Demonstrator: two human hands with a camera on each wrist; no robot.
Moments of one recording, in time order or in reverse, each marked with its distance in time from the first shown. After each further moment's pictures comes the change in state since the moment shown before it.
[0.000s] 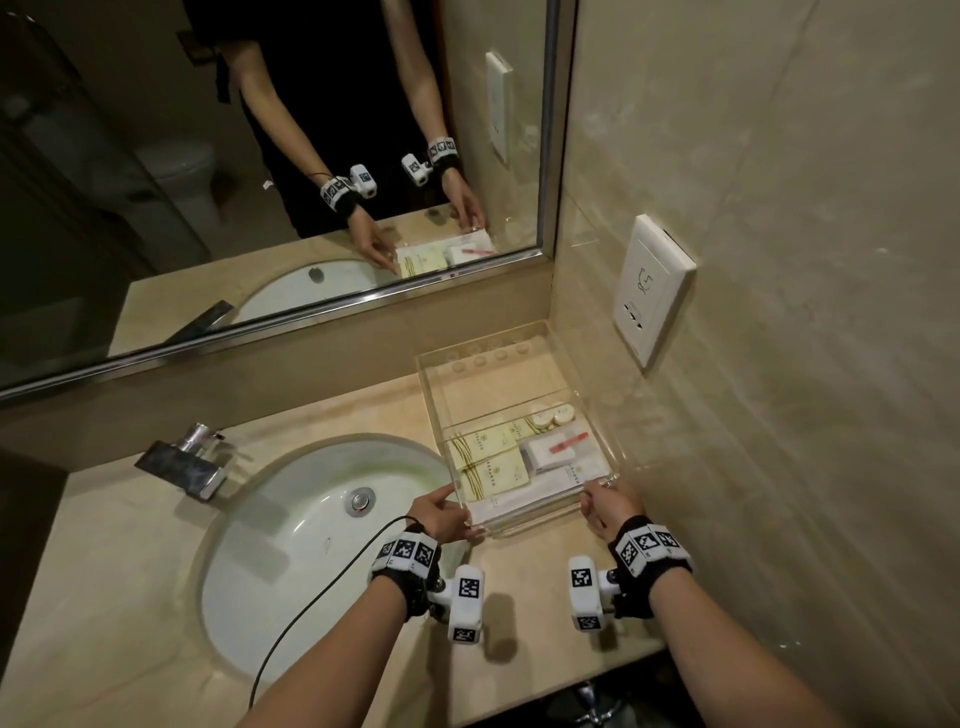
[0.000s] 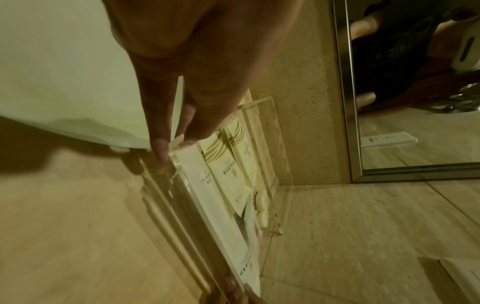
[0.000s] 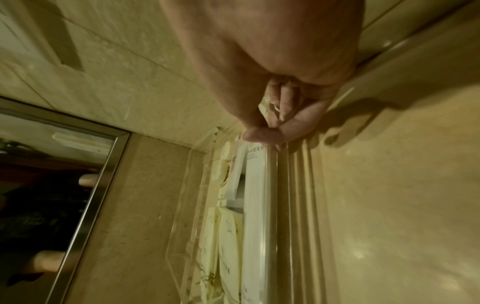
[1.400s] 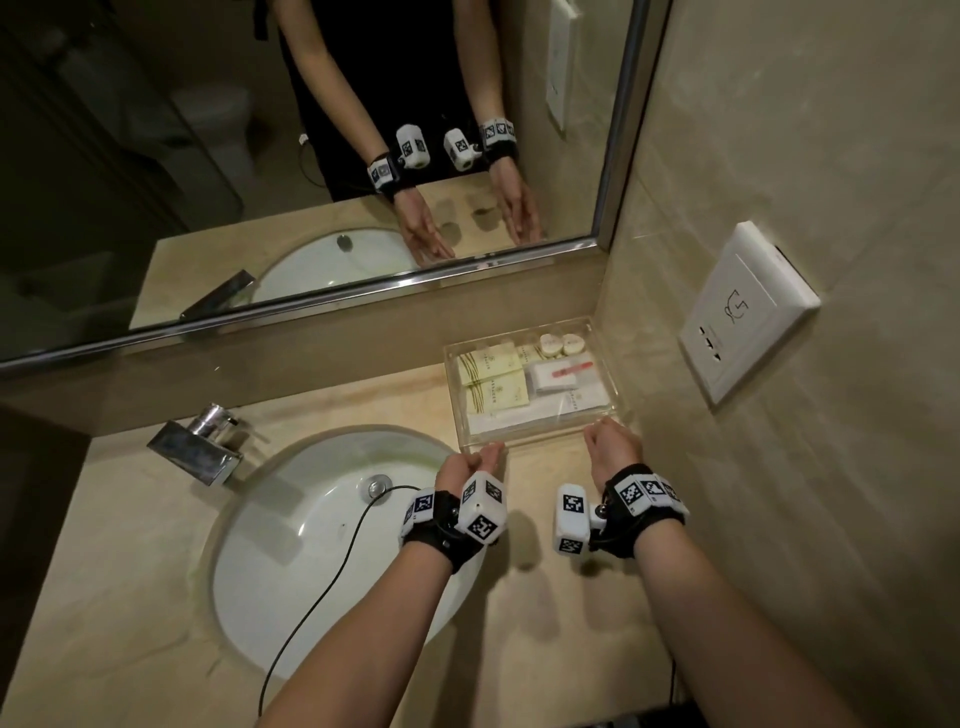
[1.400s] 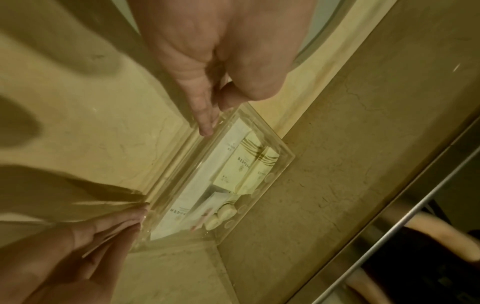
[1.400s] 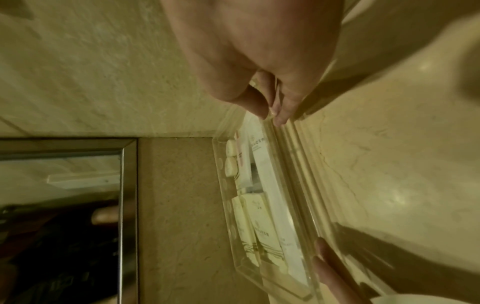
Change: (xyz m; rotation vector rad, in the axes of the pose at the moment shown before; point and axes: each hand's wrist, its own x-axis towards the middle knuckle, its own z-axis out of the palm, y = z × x) left_hand 0.024 0.070 0.020 -0.802 0.030 -0.221; right_hand 0.045 -0.080 0.087 0.623 -0.039 0.098
